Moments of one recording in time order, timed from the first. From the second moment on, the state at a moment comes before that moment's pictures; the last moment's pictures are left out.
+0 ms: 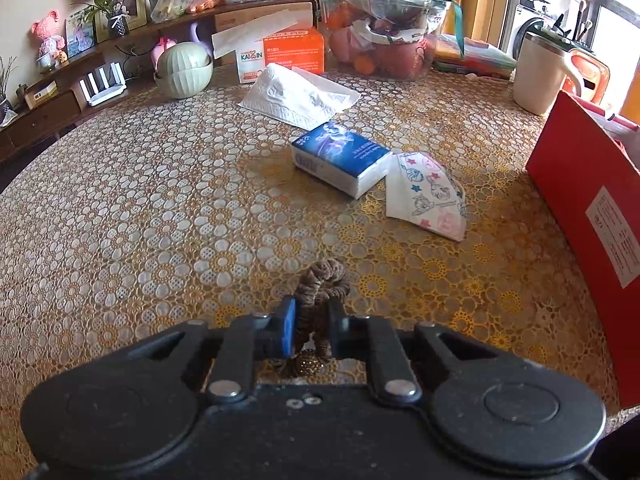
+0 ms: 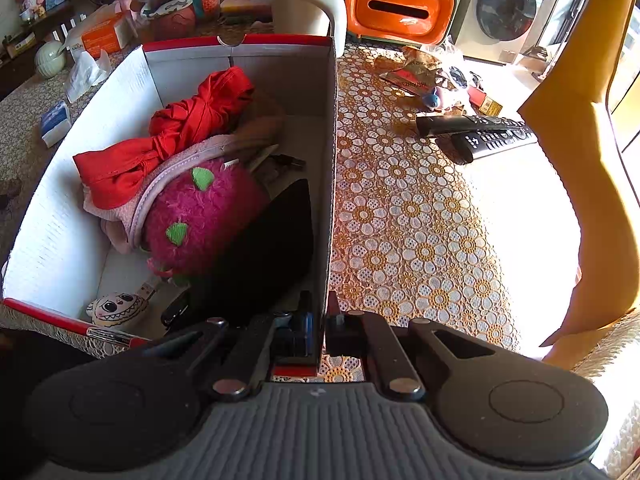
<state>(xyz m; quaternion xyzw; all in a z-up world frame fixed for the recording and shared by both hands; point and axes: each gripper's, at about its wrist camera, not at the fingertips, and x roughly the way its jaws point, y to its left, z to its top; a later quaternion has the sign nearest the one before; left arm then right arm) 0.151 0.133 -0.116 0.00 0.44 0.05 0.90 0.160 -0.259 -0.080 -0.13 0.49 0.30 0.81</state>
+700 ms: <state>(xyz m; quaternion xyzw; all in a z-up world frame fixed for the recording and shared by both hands) 0.135 0.017 -0.020 0.02 0.39 -0.12 0.91 0.158 -0.261 -0.079 -0.12 0.49 0.31 0.81</state>
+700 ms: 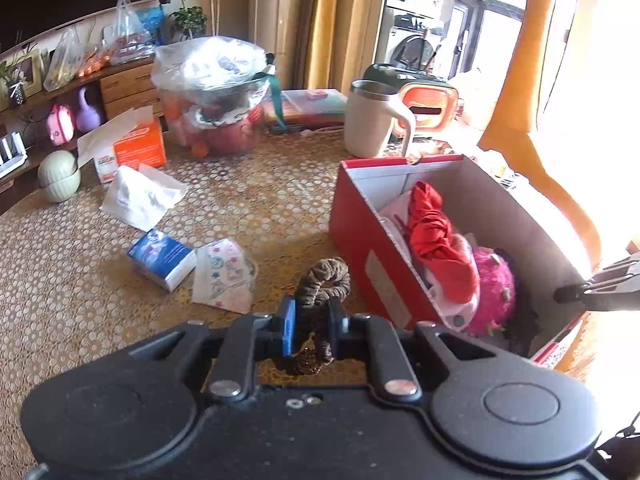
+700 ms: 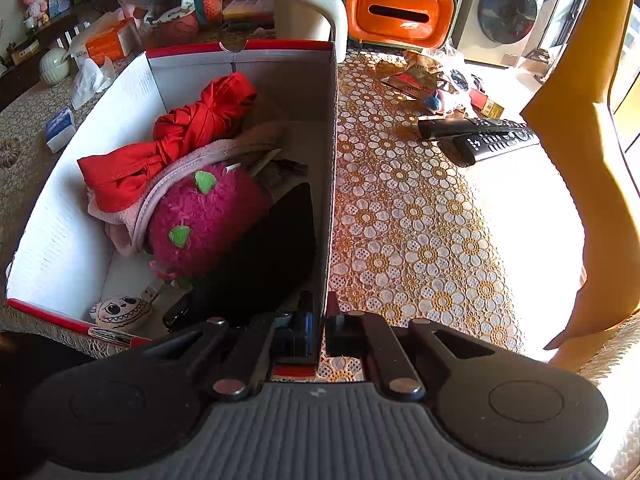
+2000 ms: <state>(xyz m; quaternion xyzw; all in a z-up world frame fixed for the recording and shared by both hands) 0.200 -0.157 -0.029 0.11 0.39 -0.23 0.88 0.157 -0.267 -0.079 -0.11 0.48 0.33 0.81</state>
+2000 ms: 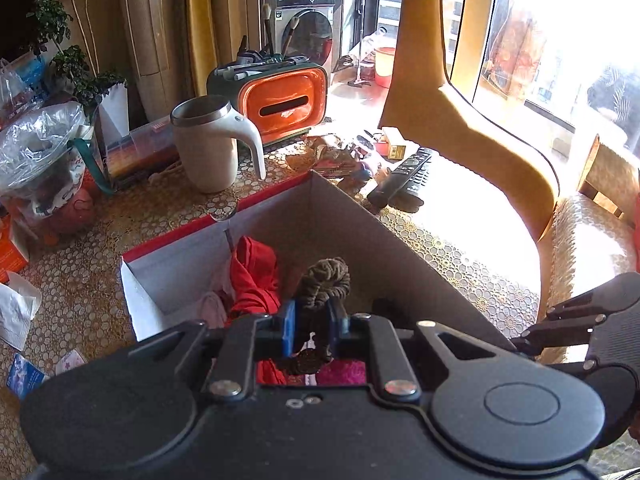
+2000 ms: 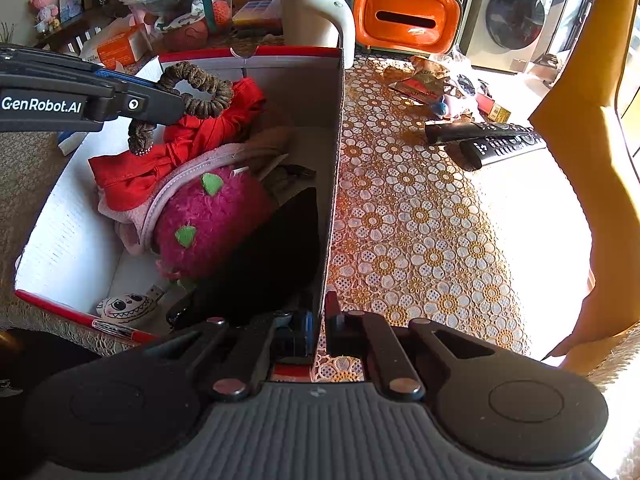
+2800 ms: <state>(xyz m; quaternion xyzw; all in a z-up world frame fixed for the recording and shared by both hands) 0.243 -0.169 -0.085 0.13 0.46 -0.22 0.85 0.158 -0.270 -0.080 -0.10 0.48 0.34 0.80</state>
